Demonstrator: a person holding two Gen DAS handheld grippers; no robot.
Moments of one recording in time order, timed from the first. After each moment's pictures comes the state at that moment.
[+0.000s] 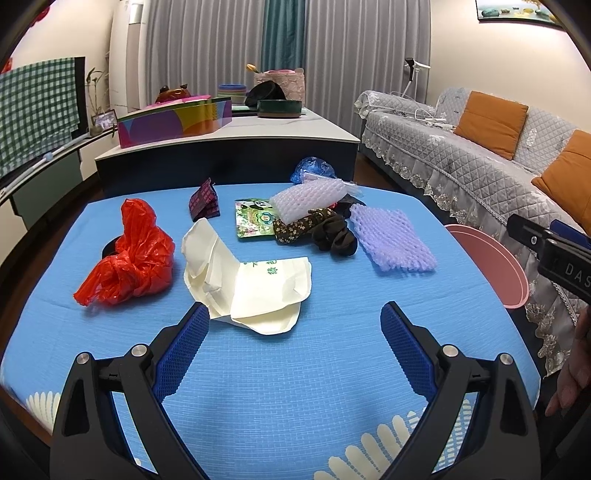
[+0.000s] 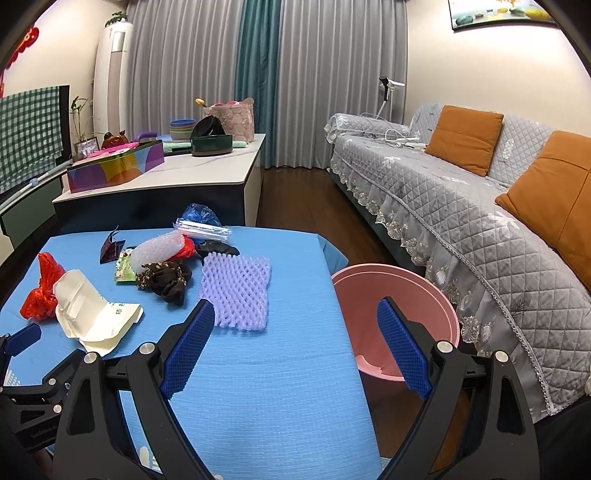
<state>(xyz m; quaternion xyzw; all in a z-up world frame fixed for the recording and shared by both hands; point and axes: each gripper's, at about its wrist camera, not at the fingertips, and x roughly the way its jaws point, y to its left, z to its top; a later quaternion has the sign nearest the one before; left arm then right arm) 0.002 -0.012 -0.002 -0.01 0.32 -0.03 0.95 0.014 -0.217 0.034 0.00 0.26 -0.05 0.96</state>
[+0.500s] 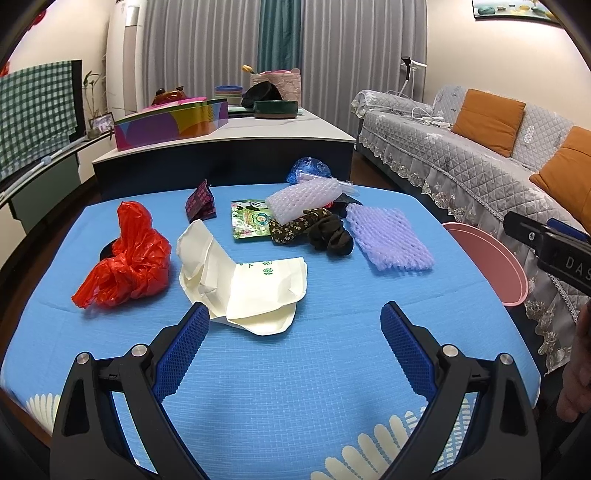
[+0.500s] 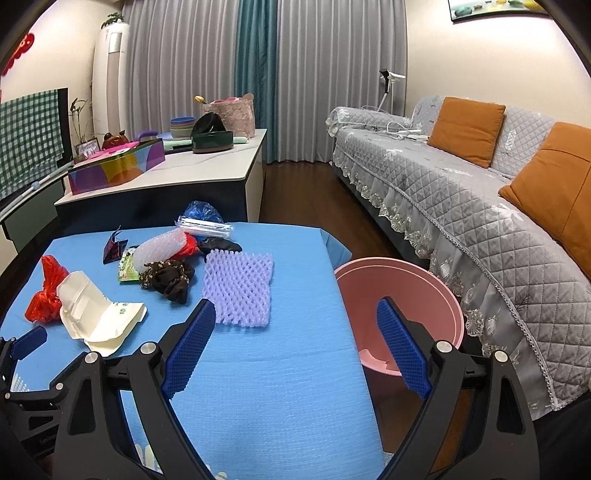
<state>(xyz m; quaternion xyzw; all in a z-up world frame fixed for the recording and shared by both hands) 0.001 -0.017 -0.001 -0.01 0.32 -0.03 0.95 0.016 -0.219 0.034 0.02 0.27 -0.05 0.96</state>
